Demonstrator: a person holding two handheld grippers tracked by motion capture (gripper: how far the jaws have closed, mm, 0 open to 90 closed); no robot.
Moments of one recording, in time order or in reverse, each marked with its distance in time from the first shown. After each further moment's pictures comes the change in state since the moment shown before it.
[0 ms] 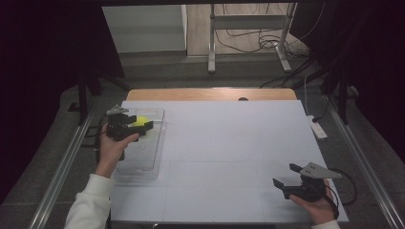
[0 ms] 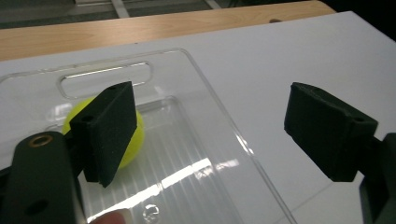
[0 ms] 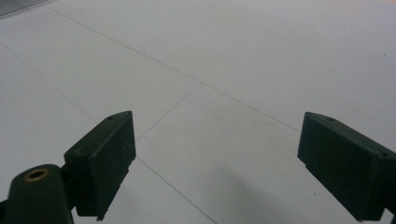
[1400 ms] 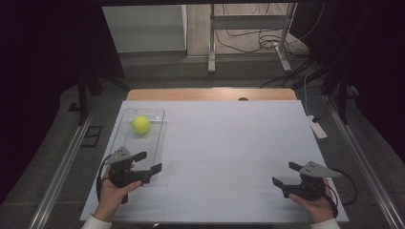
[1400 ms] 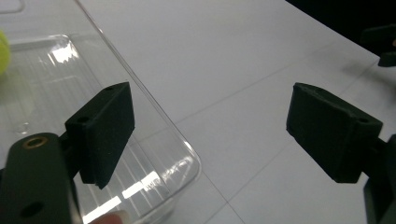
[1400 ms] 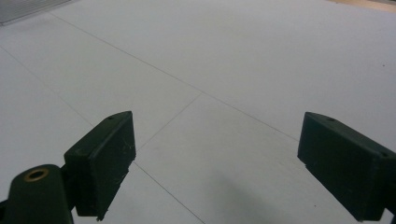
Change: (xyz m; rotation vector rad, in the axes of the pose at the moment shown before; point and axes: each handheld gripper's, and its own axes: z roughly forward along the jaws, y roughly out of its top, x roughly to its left) left arm -0.065 -0.094 -0.038 -0.018 -0.189 0.096; right arm 0.001 0.005 0.001 -0.019 0.004 -0.003
